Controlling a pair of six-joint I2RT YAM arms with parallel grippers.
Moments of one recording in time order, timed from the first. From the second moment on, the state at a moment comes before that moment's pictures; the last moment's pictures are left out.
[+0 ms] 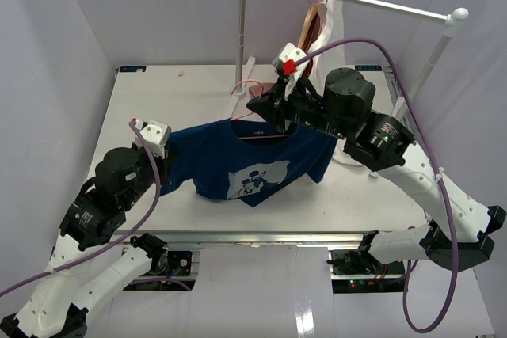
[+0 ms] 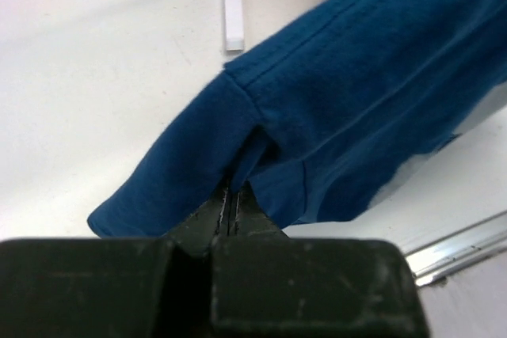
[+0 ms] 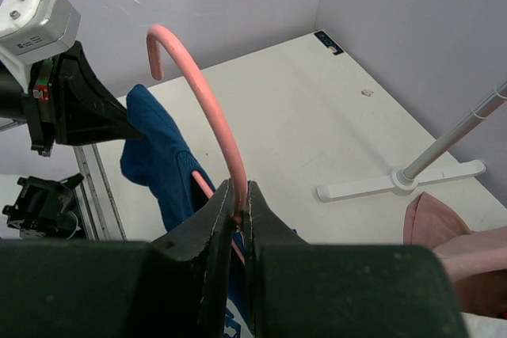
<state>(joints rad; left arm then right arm) -0.56 0.61 1.07 -0.81 -0.17 -0.03 0.96 1.28 1.70 -0.47 -0.14 -0.05</state>
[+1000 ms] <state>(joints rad) -0.56 0.59 1.27 -0.73 0.10 0.05 0.94 1.26 1.66 -0.50 -0.18 -0.05</state>
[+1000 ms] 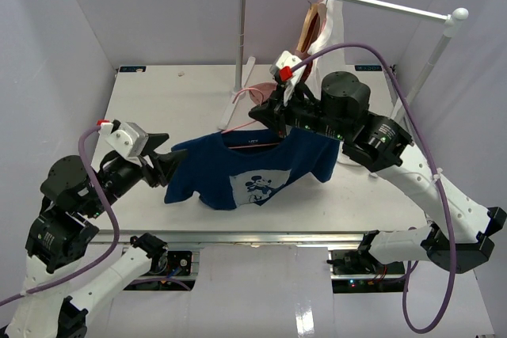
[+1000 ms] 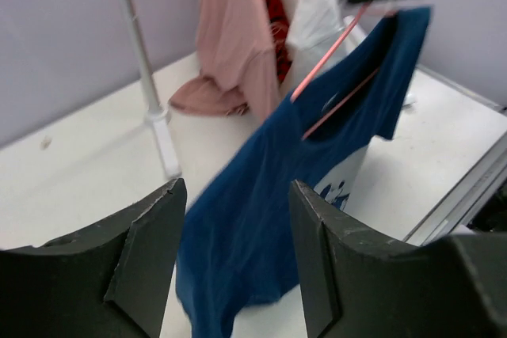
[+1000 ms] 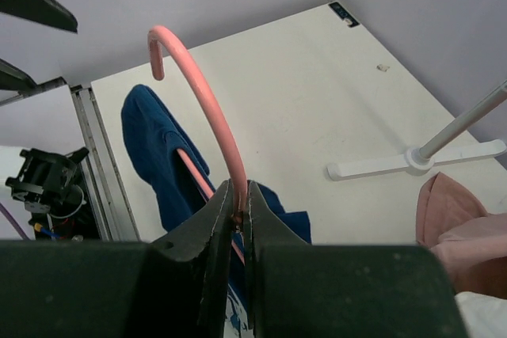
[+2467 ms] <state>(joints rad) -0.55 0.60 1.09 -0.71 0.78 0.19 0.95 1.12 1.53 -0.72 -0.59 -0.32</state>
